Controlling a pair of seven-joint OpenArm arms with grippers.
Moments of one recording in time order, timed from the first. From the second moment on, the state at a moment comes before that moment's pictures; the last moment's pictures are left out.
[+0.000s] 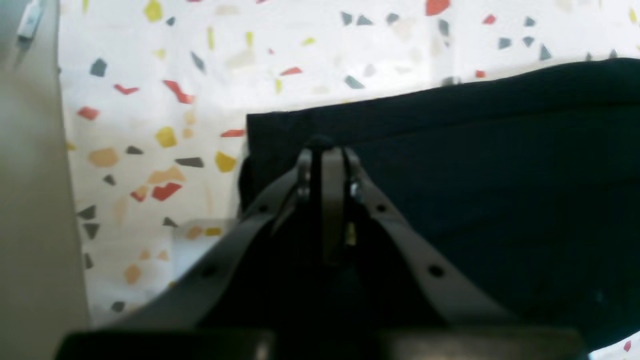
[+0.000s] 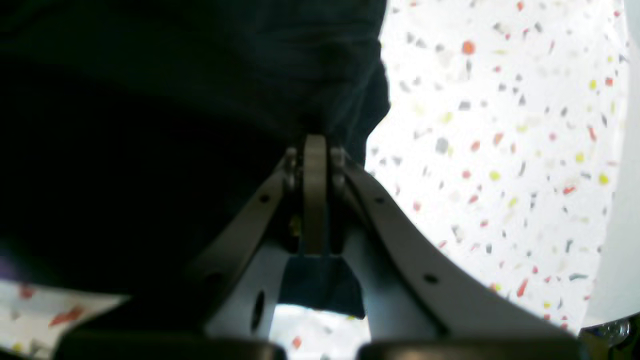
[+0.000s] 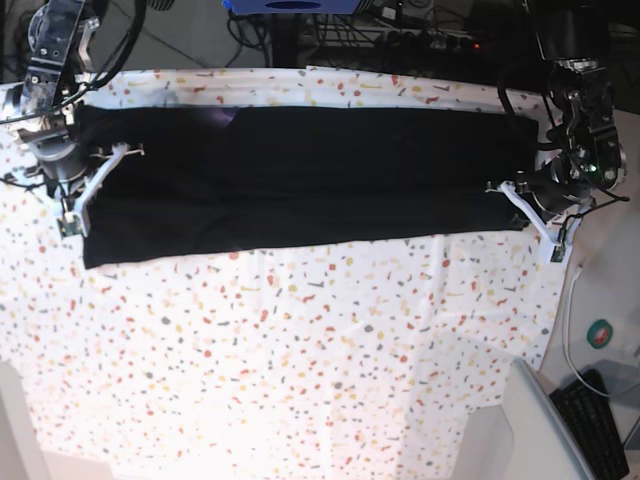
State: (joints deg) left arm 5.9 -18.6 -20.0 80.2 -14.7 -25.2 43.2; right arm -16.8 -0.7 21.4 103.9 -11.3 25.0 -44.4
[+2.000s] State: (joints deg) left arm 12.4 -12.5 -25.7 81.8 -14.6 -25.0 42.5; right arm 1.3 3.1 26.8 78.2 -8.4 24.9 -40.2
